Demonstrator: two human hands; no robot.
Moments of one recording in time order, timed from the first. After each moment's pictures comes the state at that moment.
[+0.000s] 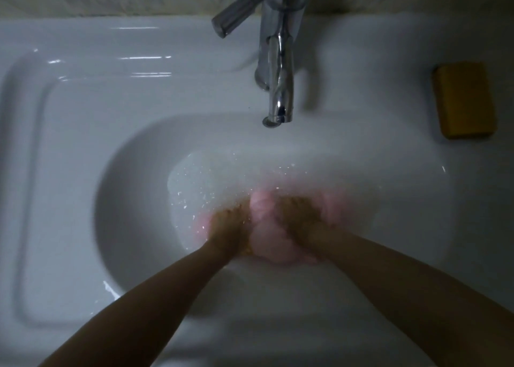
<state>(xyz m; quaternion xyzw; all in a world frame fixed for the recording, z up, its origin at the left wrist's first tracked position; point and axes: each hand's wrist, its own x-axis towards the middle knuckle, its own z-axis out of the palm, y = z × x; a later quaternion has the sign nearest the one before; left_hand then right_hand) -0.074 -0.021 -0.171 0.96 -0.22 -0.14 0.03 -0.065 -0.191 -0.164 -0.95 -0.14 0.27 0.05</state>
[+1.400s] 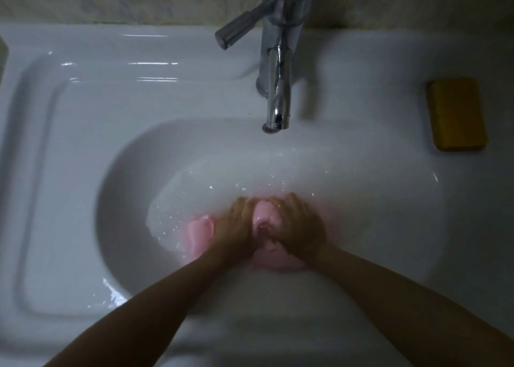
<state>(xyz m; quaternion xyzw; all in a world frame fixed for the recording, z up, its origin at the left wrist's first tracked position) -0.088 -0.027 -0.172 0.96 -0.19 -0.11 0.19 -0.095 -0.200 -0.182 -0.98 -0.11 0.01 0.17</state>
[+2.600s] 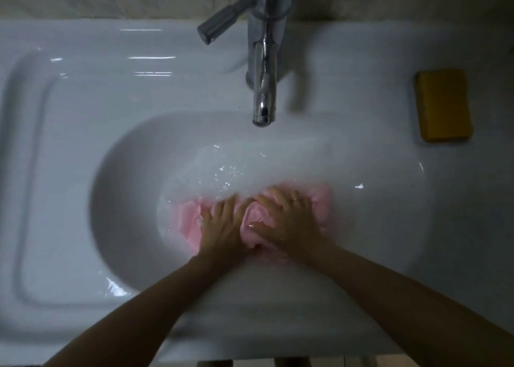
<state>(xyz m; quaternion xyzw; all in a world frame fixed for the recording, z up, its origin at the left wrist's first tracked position) -0.104 -0.023 -0.148 0.95 -0.18 -0.22 0.08 -0.098 -0.200 -0.146 -0.97 -0.10 0.18 0.14</state>
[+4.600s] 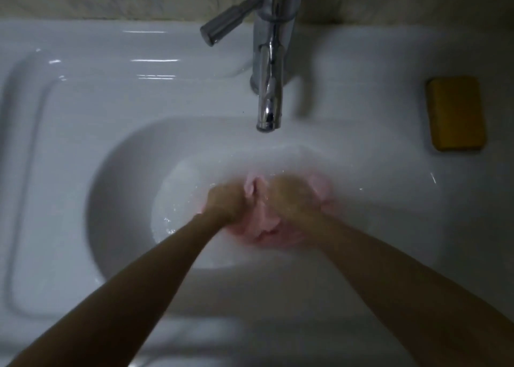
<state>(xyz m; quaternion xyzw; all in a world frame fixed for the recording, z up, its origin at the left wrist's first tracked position) -0.020 -0.051 -0.135 0.92 -0.06 -0.34 0.15 -0.026 -0.189 -0.128 -0.90 0.09 0.31 0.30</state>
